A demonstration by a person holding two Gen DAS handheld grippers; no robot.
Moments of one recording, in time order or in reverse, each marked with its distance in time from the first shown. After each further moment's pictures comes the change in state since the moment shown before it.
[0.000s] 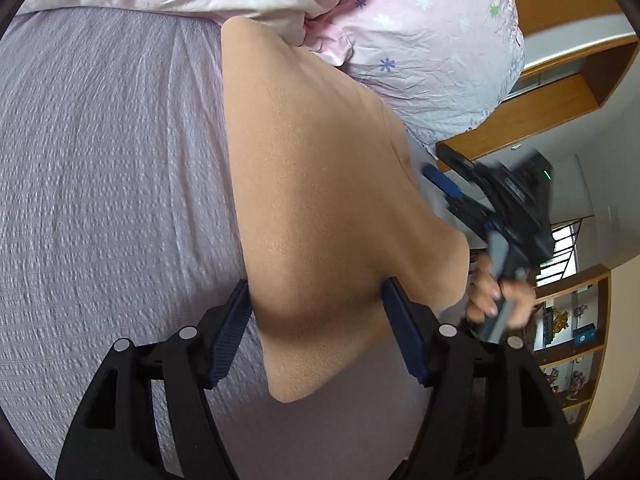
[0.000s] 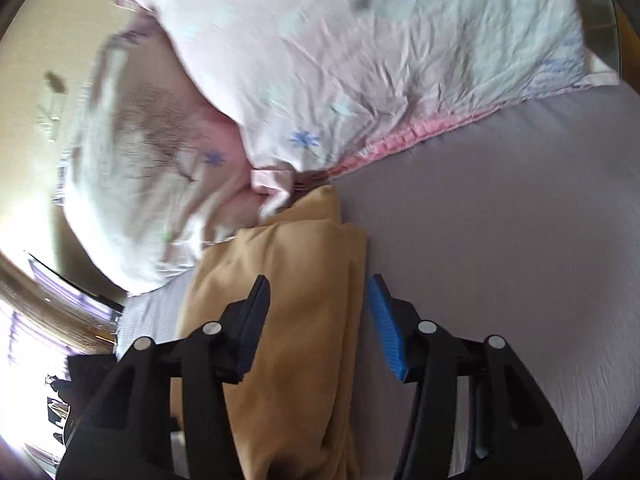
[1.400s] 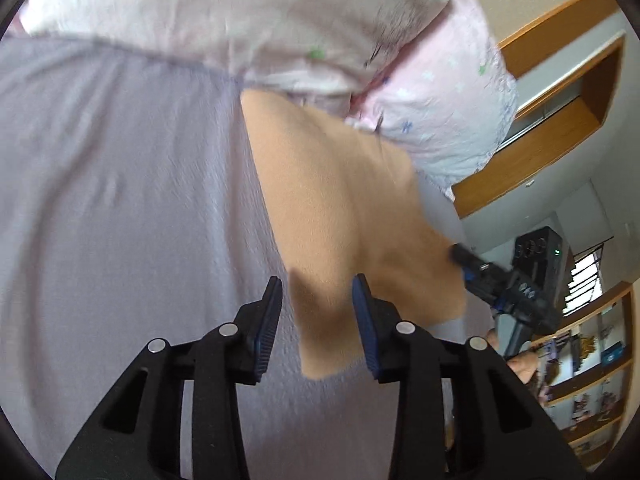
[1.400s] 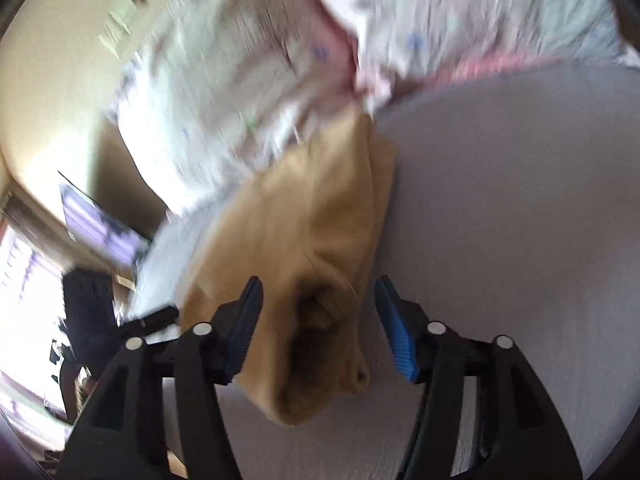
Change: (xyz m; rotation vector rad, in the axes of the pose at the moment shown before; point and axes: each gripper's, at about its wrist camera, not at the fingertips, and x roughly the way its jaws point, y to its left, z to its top) left arm -0.102 0.020 -0.049 0.036 -0.265 0.113; right arm -0.033 0.070 -0.121 -0.152 -0.018 0.177
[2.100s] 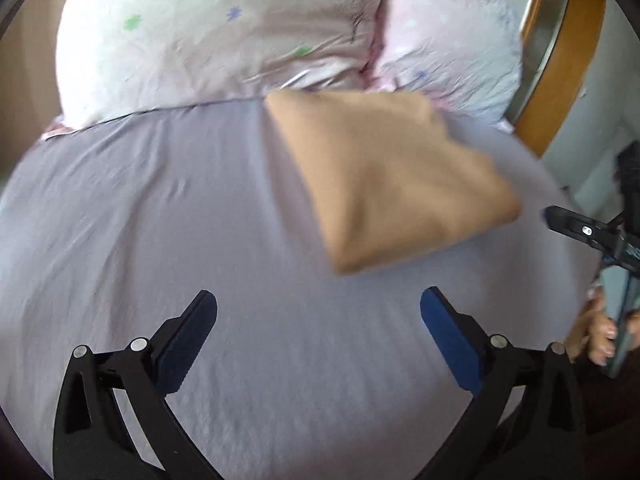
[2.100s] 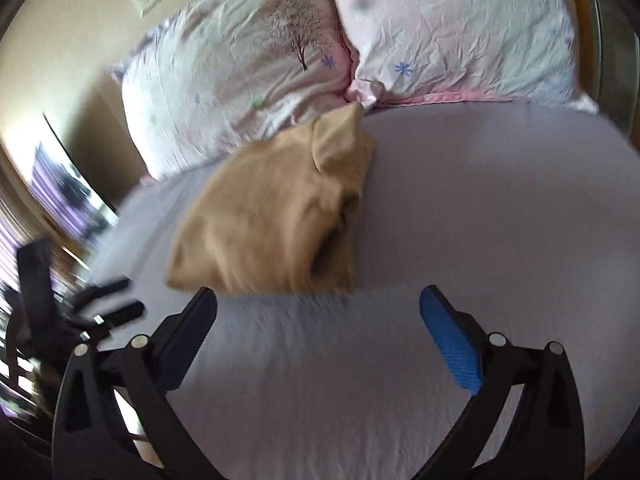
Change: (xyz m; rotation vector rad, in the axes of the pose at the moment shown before) left arm 0.001 -0.052 -0.066 0.318 0.004 0.435; right arm -0.029 0.042 -0.088 -0.199 0.002 -0.284
